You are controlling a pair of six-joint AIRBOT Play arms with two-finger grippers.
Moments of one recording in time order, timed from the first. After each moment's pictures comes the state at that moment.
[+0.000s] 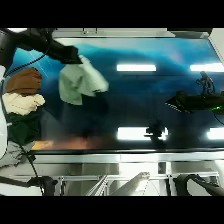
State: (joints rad) left arm -0.21 -1.64 1.99 1.01 -1.43 -1.31; right arm -0.26 -1.13 0.85 -0.80 1.11 1.33
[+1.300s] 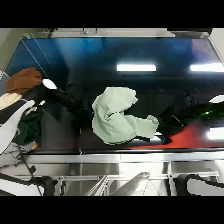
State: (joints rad) left arm -0.14 -1.72 1.22 0.87 -1.19 -1.17; right arm -0.32 -1.42 0.82 -0.81 1.24 1.16
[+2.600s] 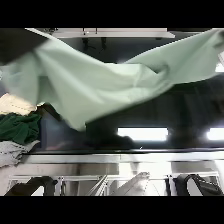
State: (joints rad) left arm -0.06 -0.87 1.59 0.66 -1.31 -1.29; right arm -0.32 -0.68 1.35 -0.33 1.26 0.92
